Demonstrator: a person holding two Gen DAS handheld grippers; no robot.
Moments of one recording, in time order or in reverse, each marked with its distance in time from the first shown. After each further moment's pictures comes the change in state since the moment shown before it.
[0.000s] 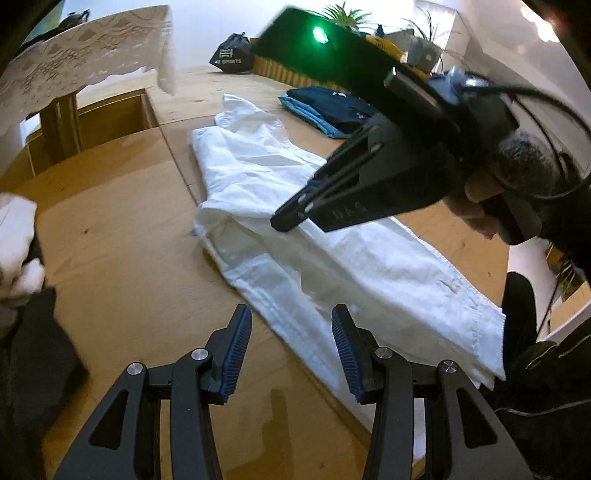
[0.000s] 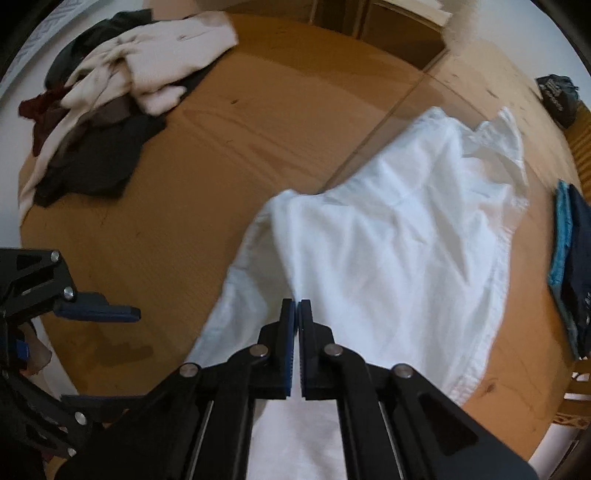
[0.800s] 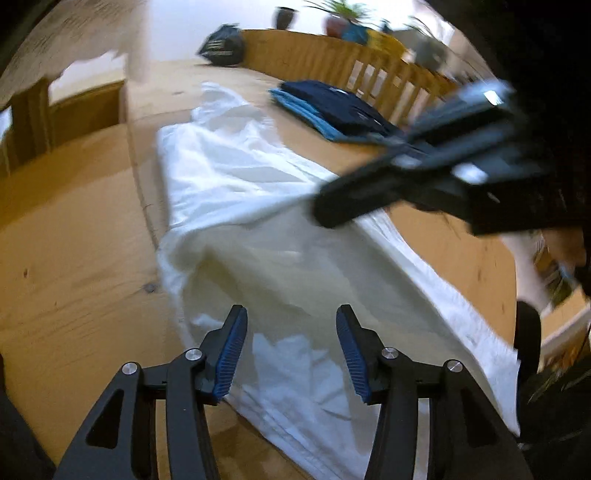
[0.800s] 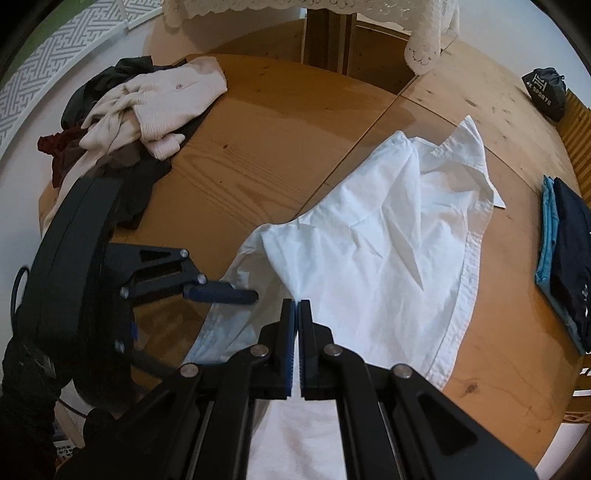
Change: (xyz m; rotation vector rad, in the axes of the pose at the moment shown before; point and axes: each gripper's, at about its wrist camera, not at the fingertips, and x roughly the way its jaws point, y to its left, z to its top) left arm 0.069 0.025 0.041 -0.055 0.002 -0.056; right arm -0.040 -0.034 -0.012 0.049 -0.119 0.054
